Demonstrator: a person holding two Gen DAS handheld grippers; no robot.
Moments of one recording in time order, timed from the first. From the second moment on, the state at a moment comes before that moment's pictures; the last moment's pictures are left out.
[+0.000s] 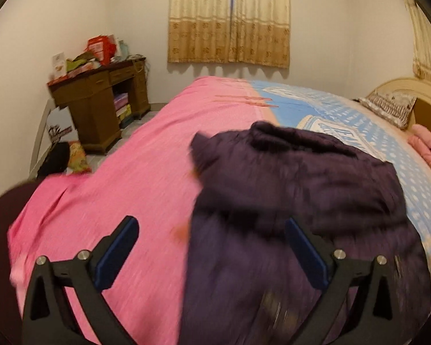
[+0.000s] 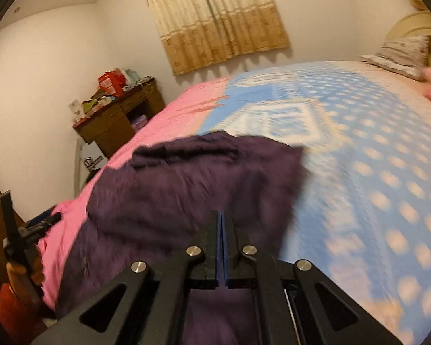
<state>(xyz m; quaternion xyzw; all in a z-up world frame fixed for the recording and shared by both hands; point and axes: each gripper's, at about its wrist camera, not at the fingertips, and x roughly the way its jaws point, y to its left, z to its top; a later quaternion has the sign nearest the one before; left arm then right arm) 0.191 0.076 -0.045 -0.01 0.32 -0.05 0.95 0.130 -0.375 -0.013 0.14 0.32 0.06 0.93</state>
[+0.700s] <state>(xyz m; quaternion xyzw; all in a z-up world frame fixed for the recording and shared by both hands) 0.079 0.105 -0.130 -0.08 0.39 -0.11 0.91 -0.046 -0.367 -0.082 0.22 0.34 0.09 0.91</state>
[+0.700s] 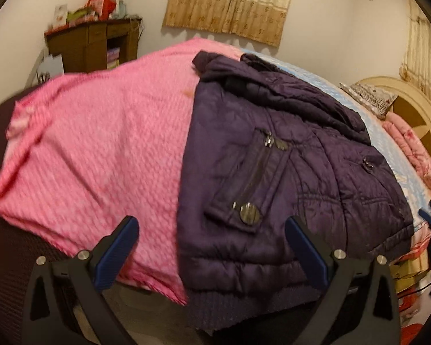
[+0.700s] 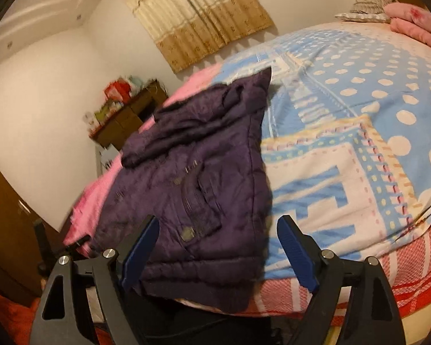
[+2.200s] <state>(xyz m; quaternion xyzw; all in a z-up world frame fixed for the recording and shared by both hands) 0.105 0.095 -0.047 -0.18 0.36 -0.26 0.88 0.000 -0.352 -0.040 0.31 0.33 0.24 0.86</state>
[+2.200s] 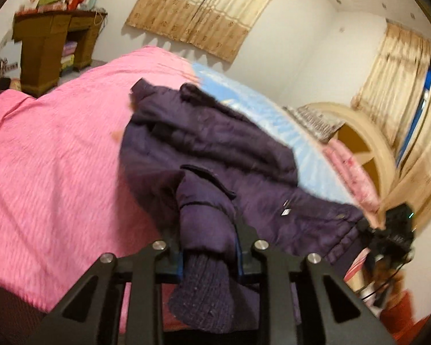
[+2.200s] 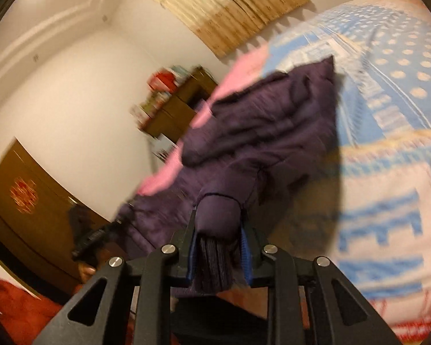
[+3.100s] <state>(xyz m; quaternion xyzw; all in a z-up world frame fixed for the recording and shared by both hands) 0.290 0.099 0.005 -0.15 0.35 -0.12 0.92 0.229 -0.416 -0.093 0.47 0.33 0.06 0.81</state>
